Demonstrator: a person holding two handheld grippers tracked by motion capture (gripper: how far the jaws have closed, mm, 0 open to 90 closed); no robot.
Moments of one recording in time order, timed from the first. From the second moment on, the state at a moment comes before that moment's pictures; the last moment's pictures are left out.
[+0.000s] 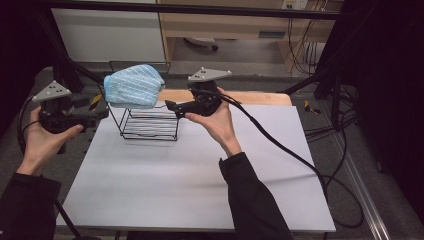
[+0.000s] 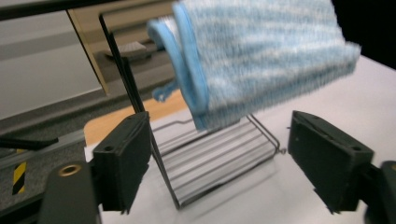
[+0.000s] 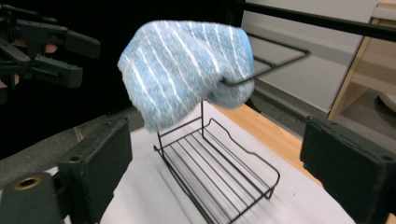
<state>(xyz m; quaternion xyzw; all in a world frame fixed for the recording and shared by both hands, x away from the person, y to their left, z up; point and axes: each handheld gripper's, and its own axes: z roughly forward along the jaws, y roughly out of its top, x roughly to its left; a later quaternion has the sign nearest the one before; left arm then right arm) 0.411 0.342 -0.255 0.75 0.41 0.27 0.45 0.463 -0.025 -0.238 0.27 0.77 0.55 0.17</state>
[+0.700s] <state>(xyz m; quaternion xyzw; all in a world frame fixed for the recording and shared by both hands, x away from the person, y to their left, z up) 0.393 0.301 -0.374 0.77 0.40 0.21 0.44 0.428 -0.141 -0.323 0.35 0.77 0.52 0.15</state>
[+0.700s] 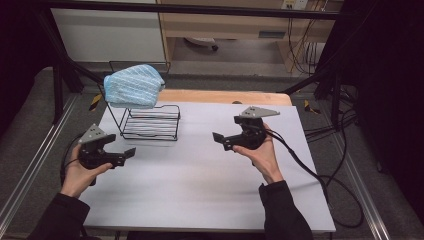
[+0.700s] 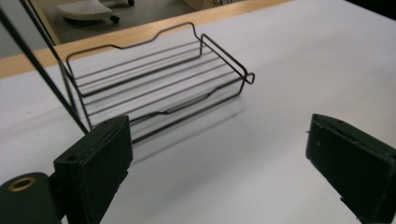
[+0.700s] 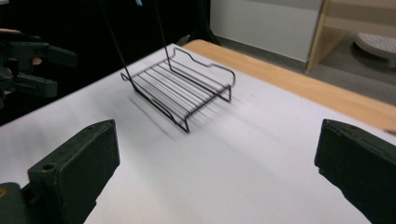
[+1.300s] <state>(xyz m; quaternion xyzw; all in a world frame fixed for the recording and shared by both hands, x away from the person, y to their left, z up) 0.374 0.294 -0.432 0.80 0.39 0.19 0.41 0.381 -0.243 -0.419 0.39 0.77 0.49 0.12</state>
